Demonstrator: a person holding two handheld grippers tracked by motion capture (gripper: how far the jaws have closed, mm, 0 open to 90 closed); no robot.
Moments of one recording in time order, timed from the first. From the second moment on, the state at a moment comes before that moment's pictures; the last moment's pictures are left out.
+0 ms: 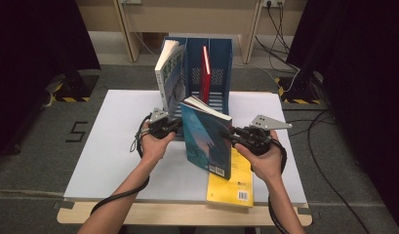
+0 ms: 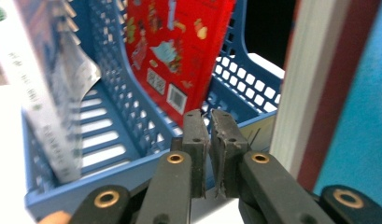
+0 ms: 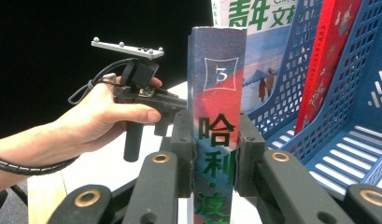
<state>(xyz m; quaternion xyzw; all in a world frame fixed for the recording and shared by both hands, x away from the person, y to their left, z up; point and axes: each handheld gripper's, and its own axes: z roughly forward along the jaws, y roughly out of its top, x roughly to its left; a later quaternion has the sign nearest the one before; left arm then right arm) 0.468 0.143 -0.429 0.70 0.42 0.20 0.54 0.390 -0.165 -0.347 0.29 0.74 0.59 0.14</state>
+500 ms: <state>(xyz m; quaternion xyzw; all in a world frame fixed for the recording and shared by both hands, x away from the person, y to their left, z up) 0.463 0.130 -0.422 0.72 0.36 0.21 0.56 0.390 -0.167 -0.346 0.29 0.74 0.59 0.13</state>
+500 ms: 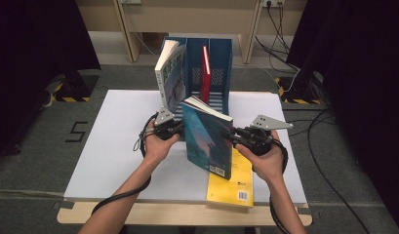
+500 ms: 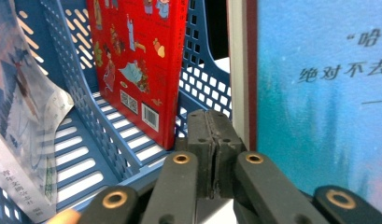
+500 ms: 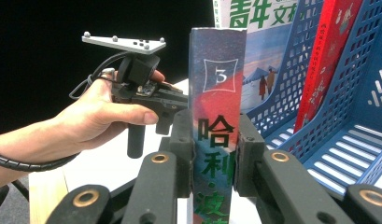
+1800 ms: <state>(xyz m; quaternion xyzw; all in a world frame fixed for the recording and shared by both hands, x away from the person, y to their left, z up) 0.447 0.124 -0.412 0.72 0.35 0.22 0.57 0.390 -0.165 -0.348 0.32 0.73 0.58 0.16</state>
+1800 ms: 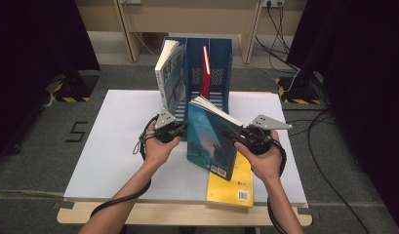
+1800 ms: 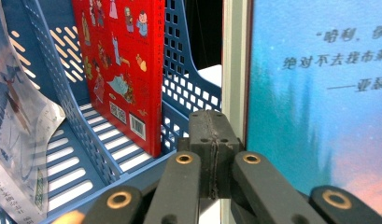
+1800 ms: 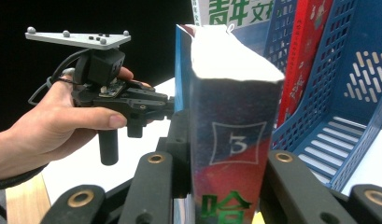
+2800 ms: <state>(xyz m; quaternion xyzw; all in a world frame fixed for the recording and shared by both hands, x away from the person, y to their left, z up) 0.416 0.188 -0.433 0.70 0.44 0.26 0.50 0.378 -0.173 -0.331 0.38 0.69 0.59 0.18</state>
